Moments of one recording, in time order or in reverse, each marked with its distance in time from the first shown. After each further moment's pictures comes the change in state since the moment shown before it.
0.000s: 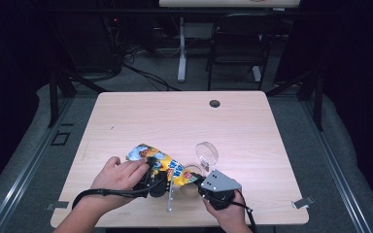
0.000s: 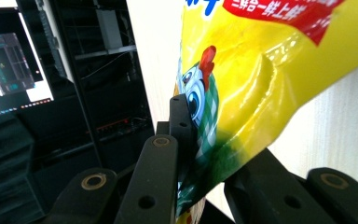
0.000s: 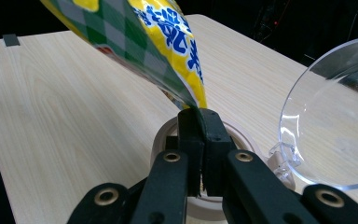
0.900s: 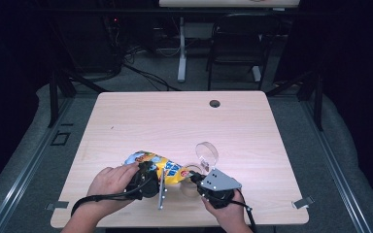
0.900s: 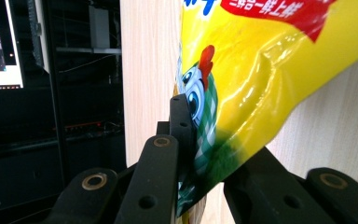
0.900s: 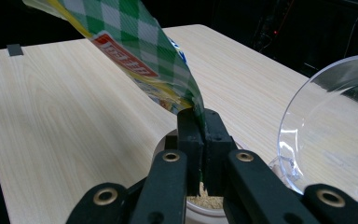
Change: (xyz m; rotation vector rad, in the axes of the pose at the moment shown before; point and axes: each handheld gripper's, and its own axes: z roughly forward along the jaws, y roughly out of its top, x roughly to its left) left arm -0.014 -0.020 0.010 -0.091 -0.041 -0.195; right arm -0.001 0.003 0.001 -0.034 0.003 -0.004
